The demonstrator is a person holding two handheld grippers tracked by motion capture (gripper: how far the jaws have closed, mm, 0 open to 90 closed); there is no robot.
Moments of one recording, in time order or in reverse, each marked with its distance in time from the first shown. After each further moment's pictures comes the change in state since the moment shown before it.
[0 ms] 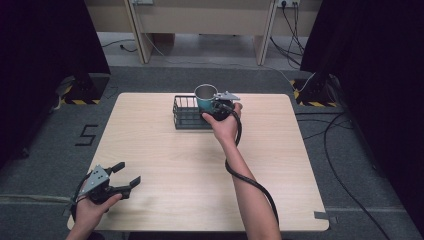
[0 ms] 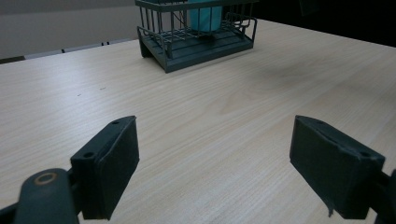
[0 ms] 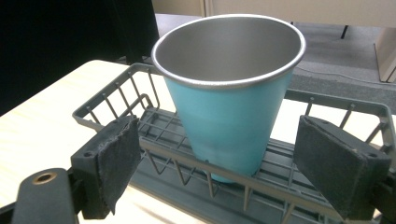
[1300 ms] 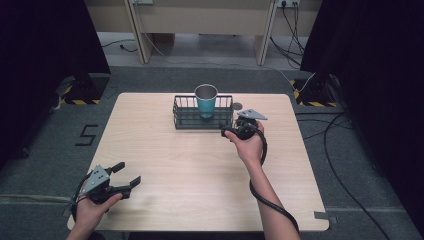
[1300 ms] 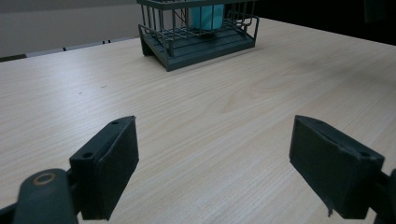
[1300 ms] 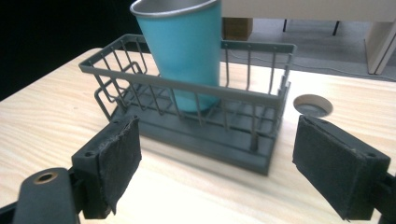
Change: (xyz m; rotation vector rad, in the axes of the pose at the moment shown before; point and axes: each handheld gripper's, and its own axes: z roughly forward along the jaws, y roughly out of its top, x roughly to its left) left arm 0.000 0.000 0.001 0.006 0.006 -0.003; right arm -0.035 -0.044 -0.077 -0.018 0.005 0.018
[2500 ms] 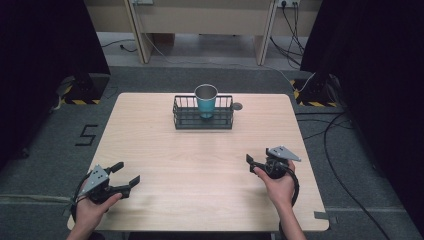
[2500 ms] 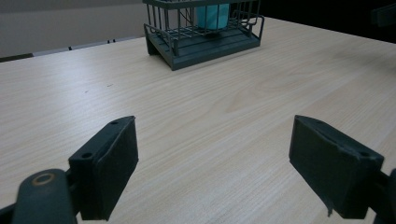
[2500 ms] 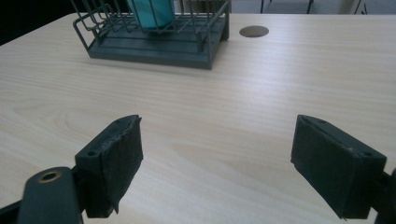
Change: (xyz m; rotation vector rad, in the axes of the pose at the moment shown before) left arm 0.001 0.000 -0.001 0.003 0.020 -0.001; right arm -0.034 -0.092 -0.099 0.021 -0.066 0.028
